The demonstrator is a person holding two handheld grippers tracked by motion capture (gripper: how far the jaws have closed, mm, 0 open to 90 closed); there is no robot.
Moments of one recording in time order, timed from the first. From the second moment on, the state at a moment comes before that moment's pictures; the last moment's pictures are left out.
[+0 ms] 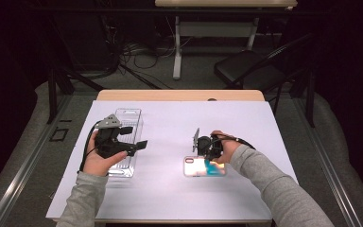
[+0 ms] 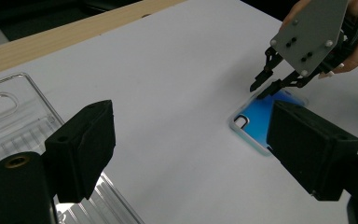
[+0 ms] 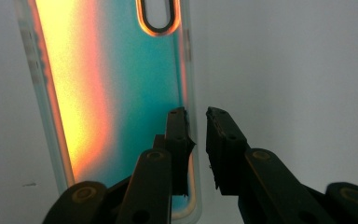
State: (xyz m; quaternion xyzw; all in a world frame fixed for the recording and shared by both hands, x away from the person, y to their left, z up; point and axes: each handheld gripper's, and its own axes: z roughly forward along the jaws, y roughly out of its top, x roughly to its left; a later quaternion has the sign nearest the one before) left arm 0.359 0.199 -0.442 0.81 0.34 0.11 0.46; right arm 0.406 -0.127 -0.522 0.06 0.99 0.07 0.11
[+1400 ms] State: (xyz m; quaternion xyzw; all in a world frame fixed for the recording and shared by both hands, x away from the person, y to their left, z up) left arm 0.360 0.199 -0.444 0.81 0.34 0.11 0.46; right arm 0.407 -0.127 -0.527 0.04 0.99 0.06 0.11
